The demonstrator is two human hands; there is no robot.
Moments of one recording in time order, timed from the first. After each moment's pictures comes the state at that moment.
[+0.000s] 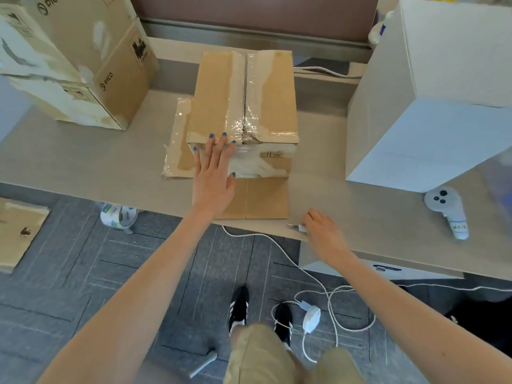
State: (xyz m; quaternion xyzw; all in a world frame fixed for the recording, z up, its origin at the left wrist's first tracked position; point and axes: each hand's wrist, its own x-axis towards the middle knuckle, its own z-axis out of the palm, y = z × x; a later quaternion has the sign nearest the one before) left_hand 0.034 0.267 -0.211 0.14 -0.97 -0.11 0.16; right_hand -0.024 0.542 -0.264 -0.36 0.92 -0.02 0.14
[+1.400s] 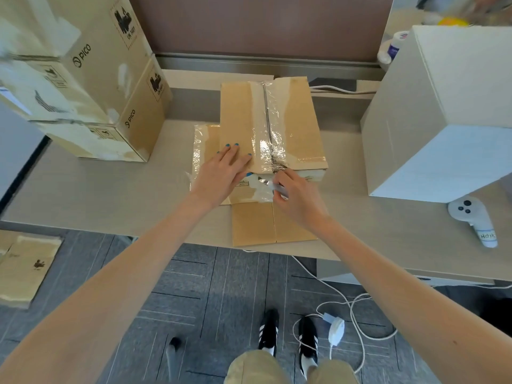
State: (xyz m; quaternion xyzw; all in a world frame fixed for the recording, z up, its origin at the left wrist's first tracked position) left_hand 0.000 0.158 -0.168 -0.06 -0.99 0.00 0.14; right_hand -0.047 0.380 -0.166 -0.36 0.89 -0.29 0.02
